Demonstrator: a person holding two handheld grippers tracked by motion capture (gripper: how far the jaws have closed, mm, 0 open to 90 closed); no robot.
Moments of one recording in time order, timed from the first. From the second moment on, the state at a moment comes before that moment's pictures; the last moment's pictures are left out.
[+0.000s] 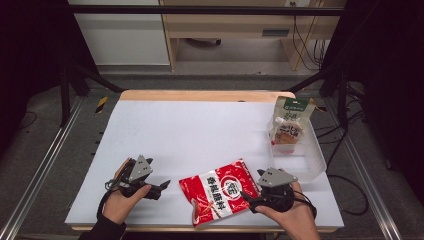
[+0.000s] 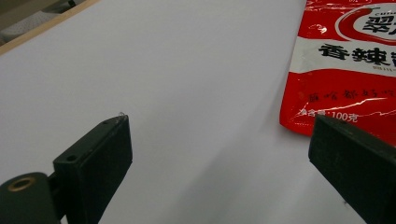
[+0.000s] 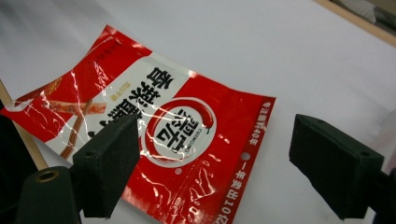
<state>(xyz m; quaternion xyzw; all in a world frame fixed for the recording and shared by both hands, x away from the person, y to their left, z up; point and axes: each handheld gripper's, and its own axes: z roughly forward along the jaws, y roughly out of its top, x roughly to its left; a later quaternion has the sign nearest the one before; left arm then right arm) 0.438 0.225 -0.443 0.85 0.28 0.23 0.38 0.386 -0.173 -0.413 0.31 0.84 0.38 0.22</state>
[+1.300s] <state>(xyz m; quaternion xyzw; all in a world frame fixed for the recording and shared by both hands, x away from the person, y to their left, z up) 0.440 0.225 -0.444 0.85 0.28 0.23 0.39 0.395 -0.179 -0.469 0.34 0.88 0.31 0.10</state>
